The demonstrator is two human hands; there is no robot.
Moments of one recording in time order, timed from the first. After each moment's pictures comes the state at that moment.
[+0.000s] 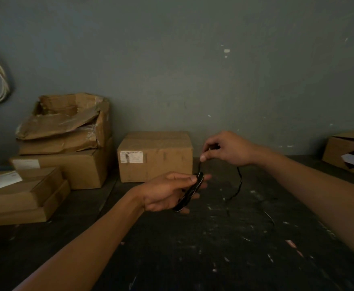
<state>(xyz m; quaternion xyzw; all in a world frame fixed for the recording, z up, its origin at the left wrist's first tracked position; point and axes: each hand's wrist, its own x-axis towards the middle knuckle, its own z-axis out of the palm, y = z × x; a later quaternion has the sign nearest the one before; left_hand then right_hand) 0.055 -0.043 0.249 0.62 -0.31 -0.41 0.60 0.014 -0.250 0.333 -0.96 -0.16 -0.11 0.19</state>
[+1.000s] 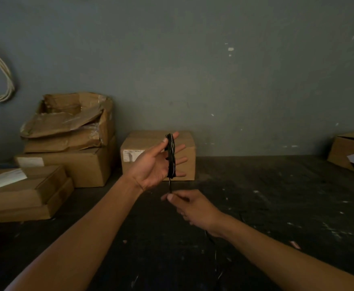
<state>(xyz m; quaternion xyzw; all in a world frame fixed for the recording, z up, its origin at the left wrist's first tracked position) 0.093 -0.032 0.270 0.48 -0.27 -0.28 0.79 -0.015 -0.162 0.214 -0.83 -0.08 0.01 0.55</state>
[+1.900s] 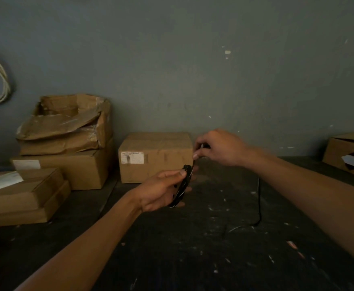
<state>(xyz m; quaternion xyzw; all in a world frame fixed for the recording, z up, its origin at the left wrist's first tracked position) 0.062 -0.030 0.241 0.60 -0.27 -0.35 0.67 0.021 -0.224 0.336 -0.97 -0.14 -0.17 0.09</state>
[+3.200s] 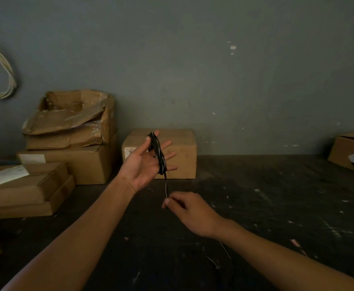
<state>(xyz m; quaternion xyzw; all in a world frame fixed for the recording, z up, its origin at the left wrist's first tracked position) 0.098 -0.008 0.259 0.41 -0.21 -0.23 0.86 -0.015 -0.151 0.204 -0.90 -0.17 -0.06 0.40</state>
